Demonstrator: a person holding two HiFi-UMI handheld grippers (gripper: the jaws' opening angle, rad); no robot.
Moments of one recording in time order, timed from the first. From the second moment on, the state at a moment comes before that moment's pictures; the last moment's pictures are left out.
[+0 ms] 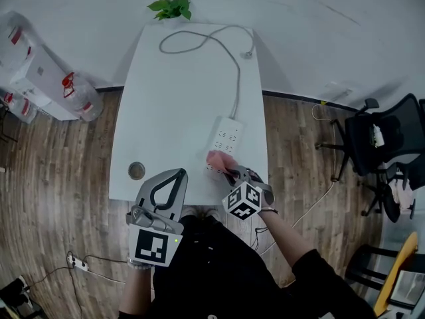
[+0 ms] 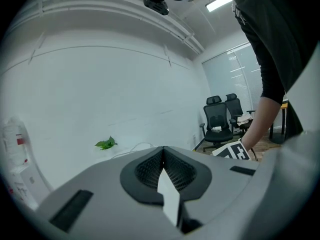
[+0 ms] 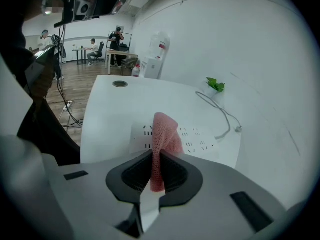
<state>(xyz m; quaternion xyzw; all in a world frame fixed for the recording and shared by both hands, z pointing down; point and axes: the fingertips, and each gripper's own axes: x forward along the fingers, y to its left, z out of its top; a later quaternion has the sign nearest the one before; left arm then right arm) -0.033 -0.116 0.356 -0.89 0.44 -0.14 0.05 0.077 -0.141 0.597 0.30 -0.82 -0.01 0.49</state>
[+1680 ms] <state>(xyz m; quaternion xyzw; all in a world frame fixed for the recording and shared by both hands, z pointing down) -0.016 -0.129 0.351 -0.90 0.41 -0.12 0.06 0.123 -0.174 0.535 0.40 -0.80 -0.02 0.45</state>
